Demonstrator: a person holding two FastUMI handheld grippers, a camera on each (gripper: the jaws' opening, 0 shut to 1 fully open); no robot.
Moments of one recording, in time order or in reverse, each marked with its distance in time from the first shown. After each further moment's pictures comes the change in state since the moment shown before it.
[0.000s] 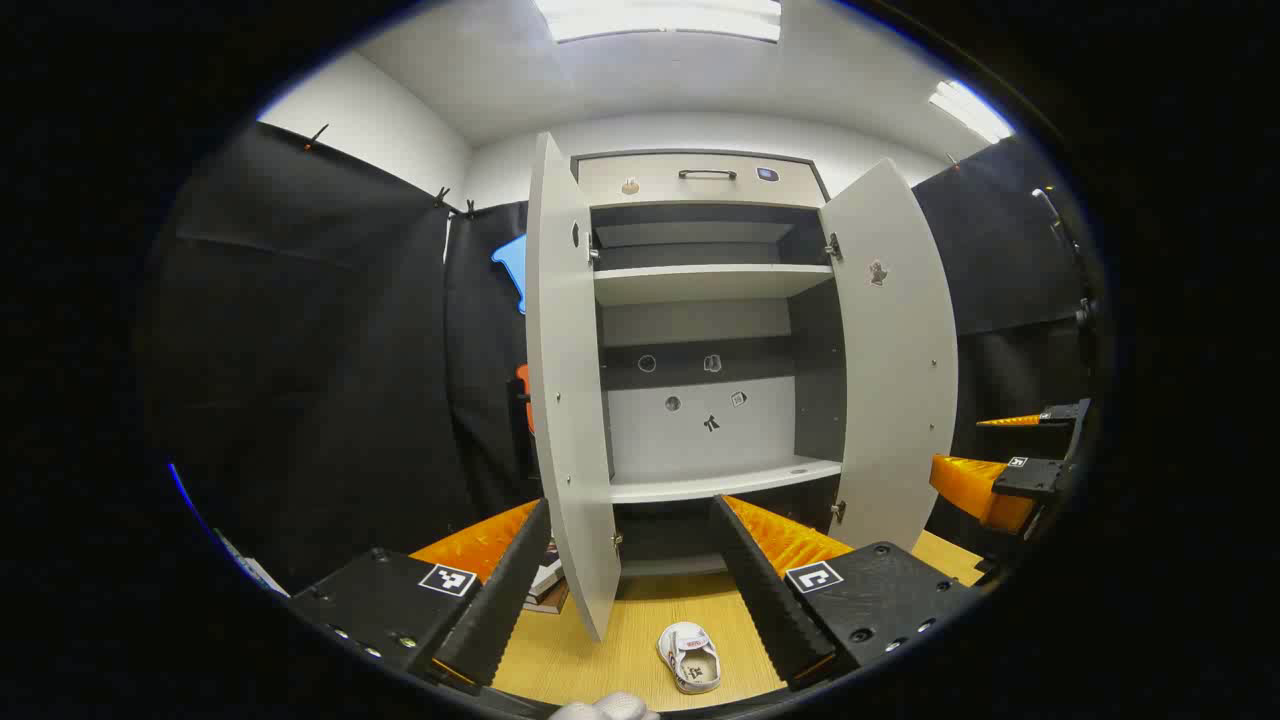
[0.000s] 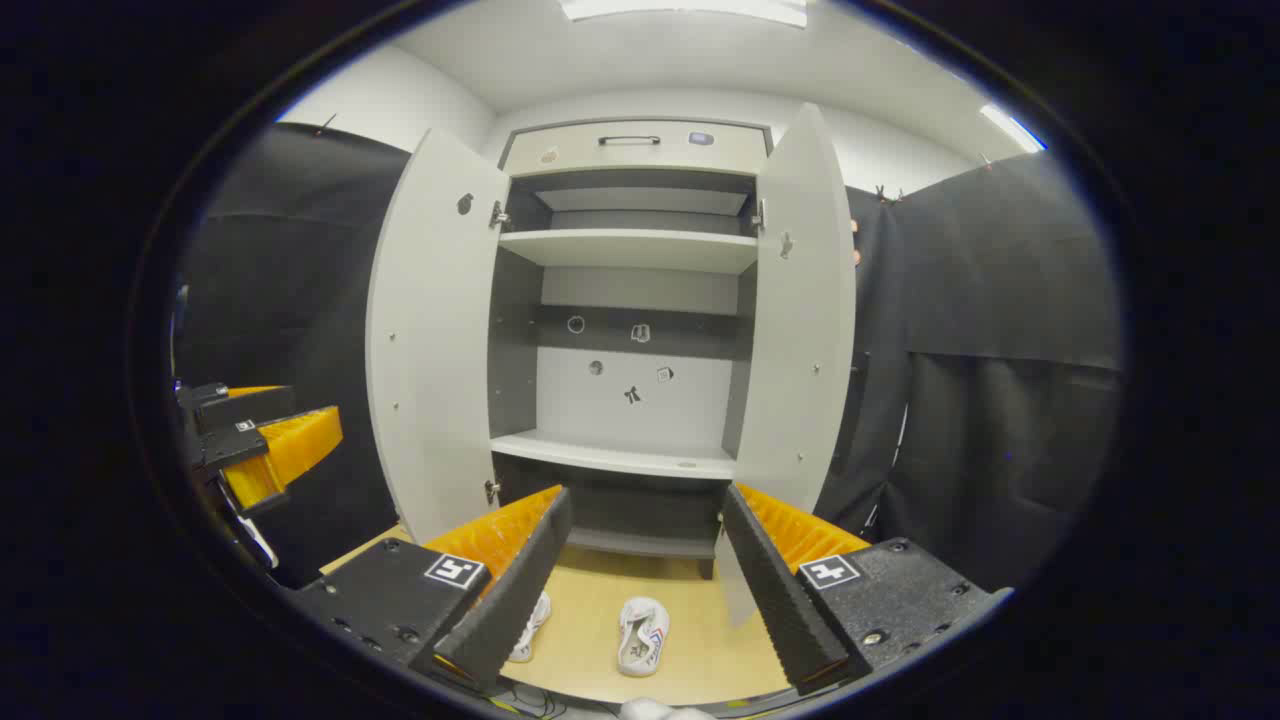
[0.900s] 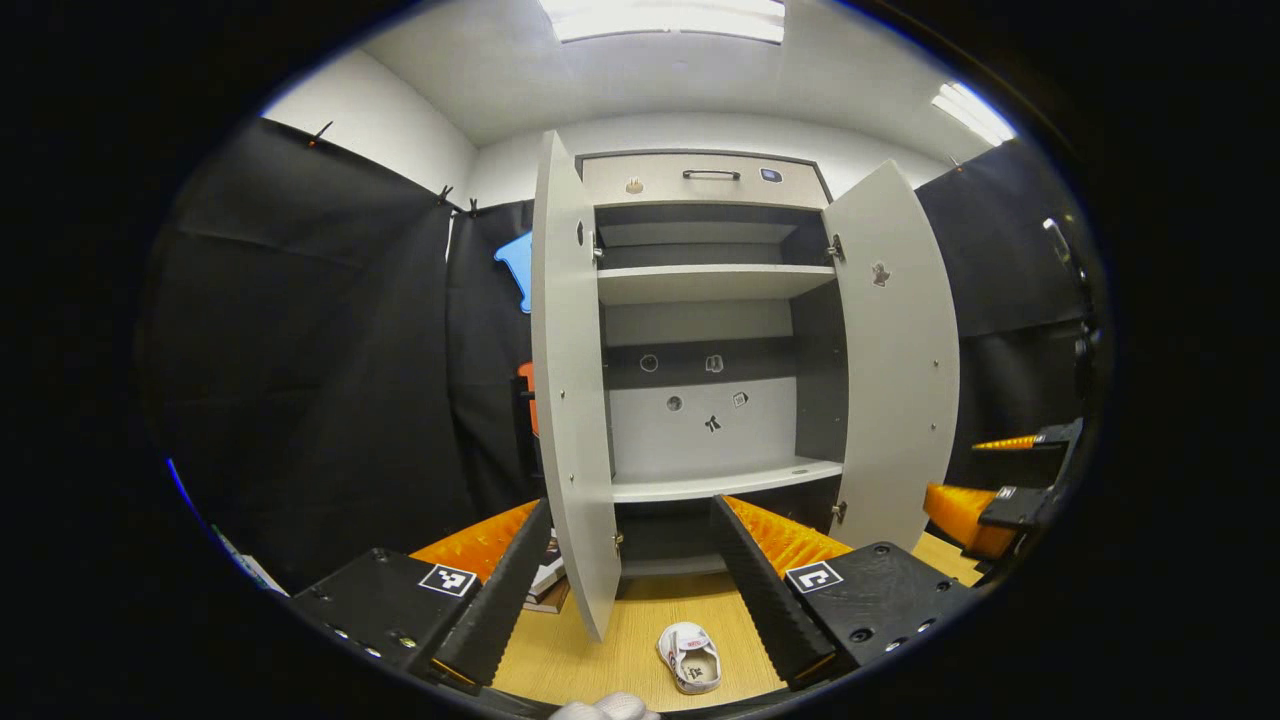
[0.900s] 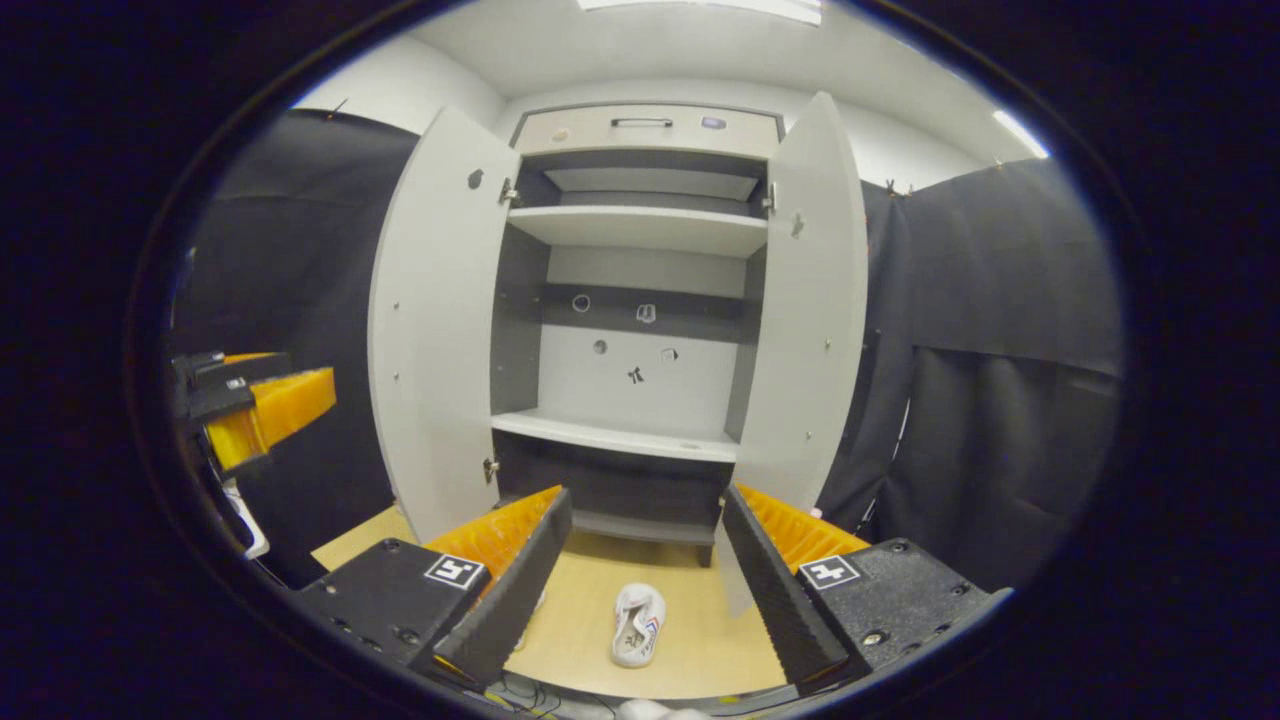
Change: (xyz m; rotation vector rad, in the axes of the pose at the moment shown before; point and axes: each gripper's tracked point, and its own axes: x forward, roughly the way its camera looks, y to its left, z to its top) left arm 0.001 0.003 -0.005 -0.011 0.002 0.003; right arm 0.005 0.008 -0.048 -0.049 0.097 0.025
